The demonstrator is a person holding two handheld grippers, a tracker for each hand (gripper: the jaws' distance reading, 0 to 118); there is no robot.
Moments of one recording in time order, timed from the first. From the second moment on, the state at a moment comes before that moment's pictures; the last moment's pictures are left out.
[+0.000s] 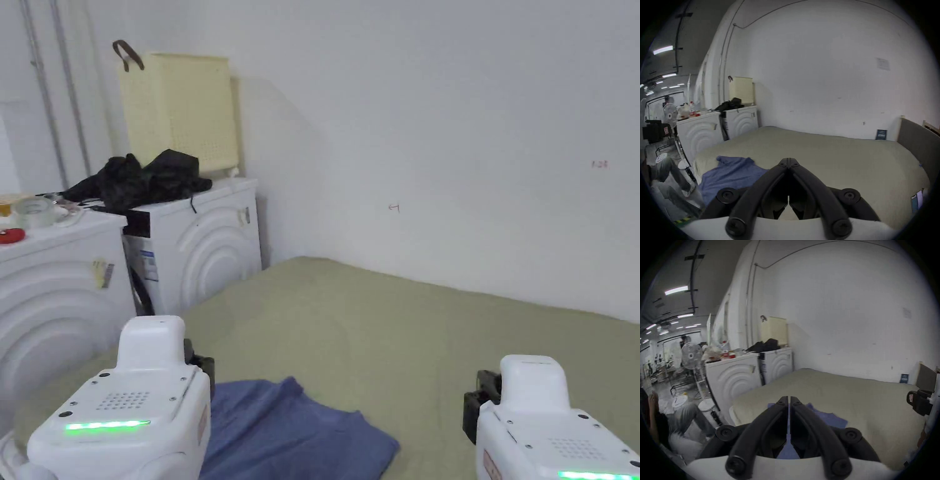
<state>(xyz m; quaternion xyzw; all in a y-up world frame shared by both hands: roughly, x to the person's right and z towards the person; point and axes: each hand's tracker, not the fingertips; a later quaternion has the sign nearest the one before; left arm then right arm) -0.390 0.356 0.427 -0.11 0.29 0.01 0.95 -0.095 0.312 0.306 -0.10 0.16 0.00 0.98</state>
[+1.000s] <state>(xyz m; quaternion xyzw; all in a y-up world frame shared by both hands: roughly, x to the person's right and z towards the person) -0.464 0.116 0.168 -0.46 0.11 0.10 0.88 -0.098 0.179 0.243 -0.25 0.14 0.05 0.96</state>
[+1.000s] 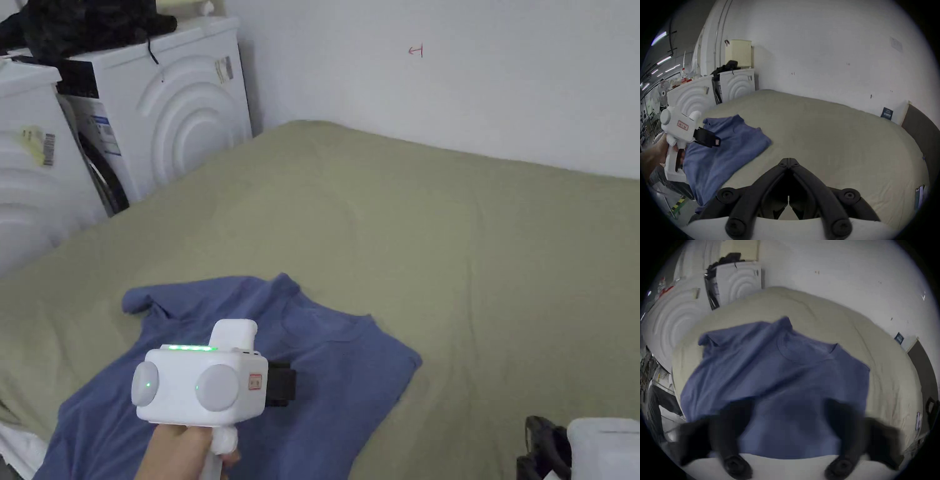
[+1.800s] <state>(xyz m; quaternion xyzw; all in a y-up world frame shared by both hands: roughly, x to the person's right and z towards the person) -0.362 0.213 0.171 -0.43 0.08 -0.02 0.90 0.045 0.206 0.333 -0.25 0.05 0.01 0.97</state>
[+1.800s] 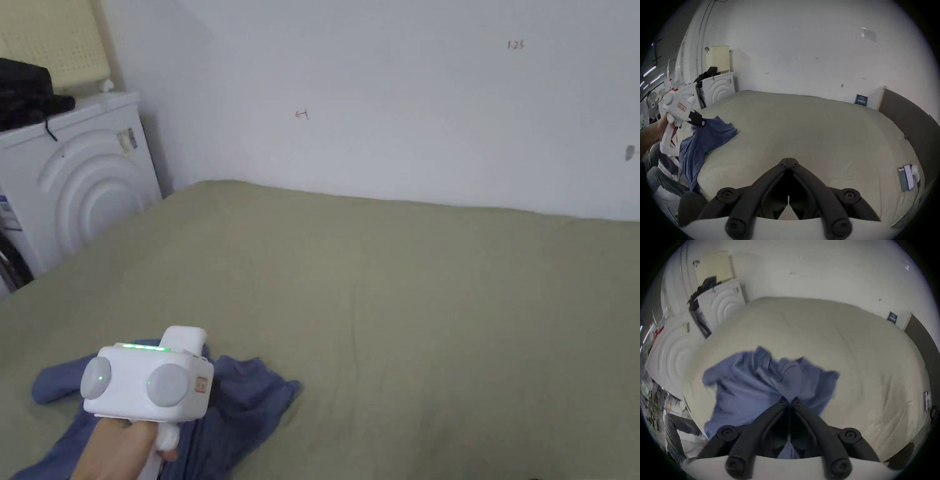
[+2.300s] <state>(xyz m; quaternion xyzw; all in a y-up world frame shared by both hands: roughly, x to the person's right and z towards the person) -0.037 0.317 0.140 -0.33 -0.22 -0.04 0.92 0.161 0.234 0.391 -0.23 -0.07 0.00 0.97</state>
